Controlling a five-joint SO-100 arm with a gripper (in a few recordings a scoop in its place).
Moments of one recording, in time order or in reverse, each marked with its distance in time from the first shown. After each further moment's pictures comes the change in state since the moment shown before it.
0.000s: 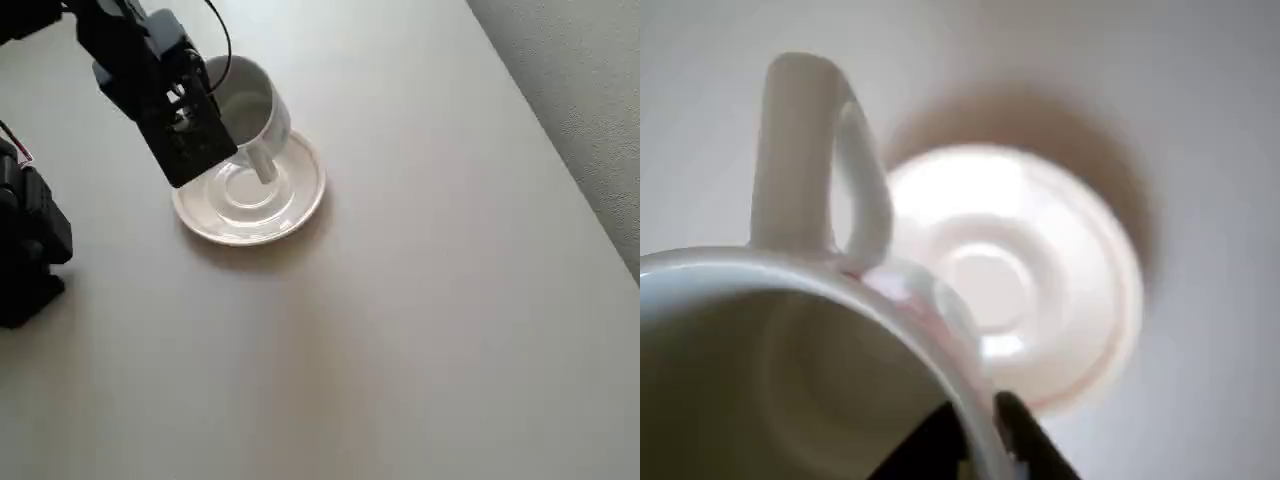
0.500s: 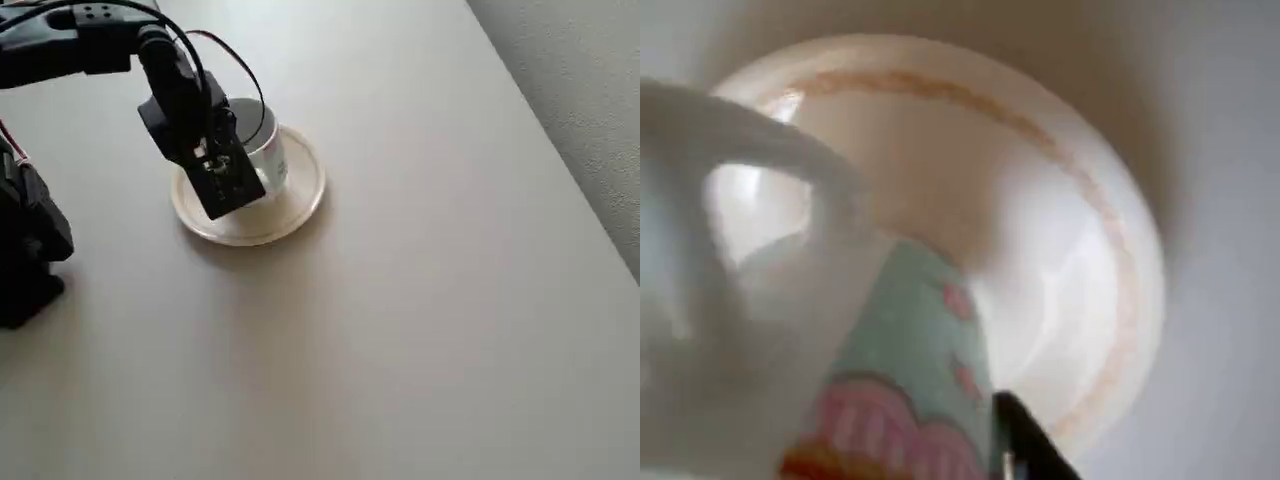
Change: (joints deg) arm -9.3 -9.8 15.0 -14.8 7.0
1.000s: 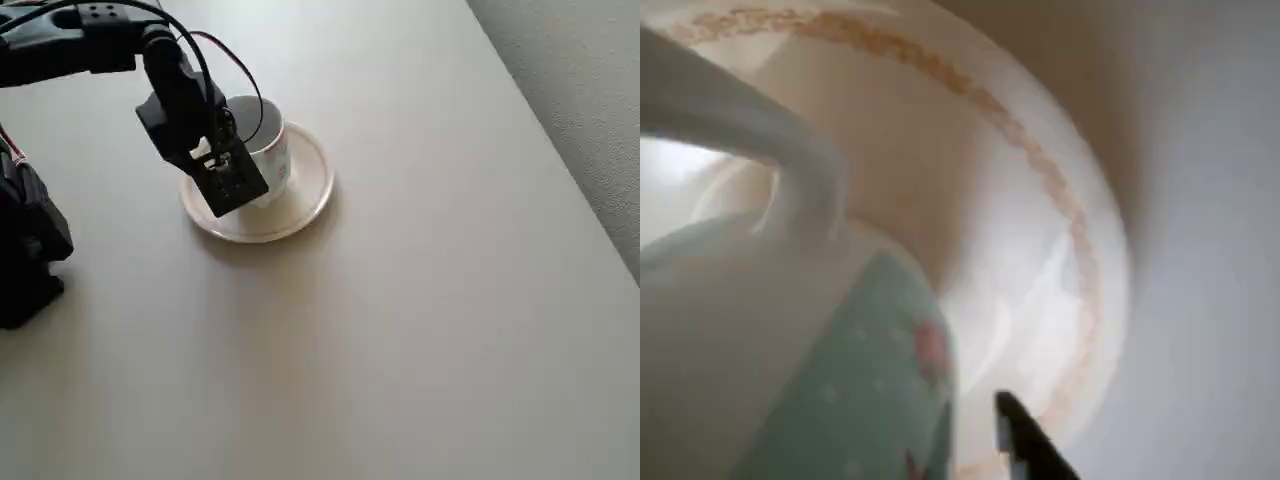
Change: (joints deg) arm -1.4 -8.5 -0.4 -0.9 -2.5
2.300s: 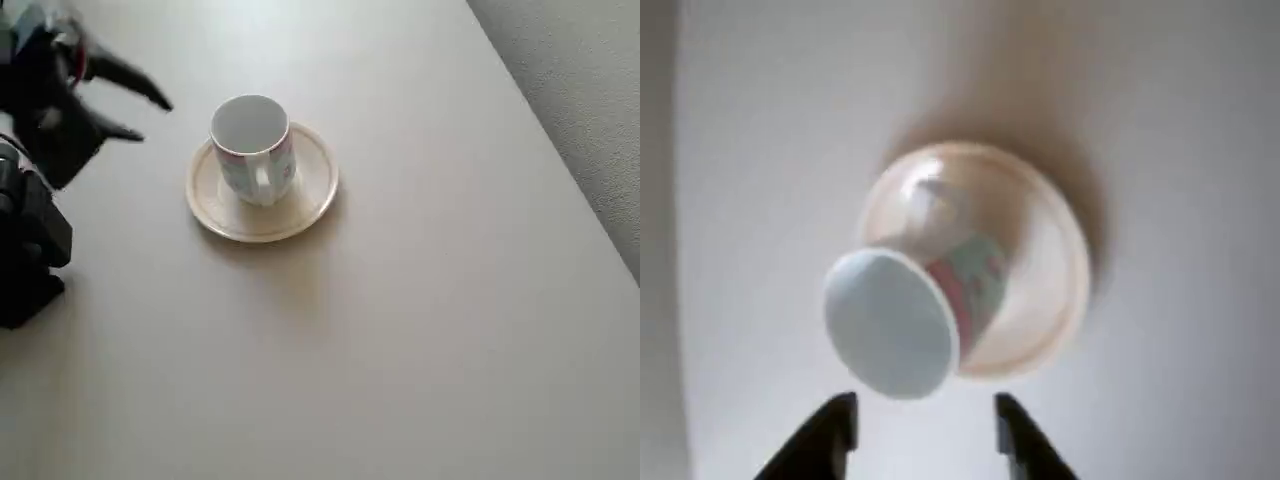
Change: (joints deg) arm 10.4 30.0 -12.2 20.9 -6.2
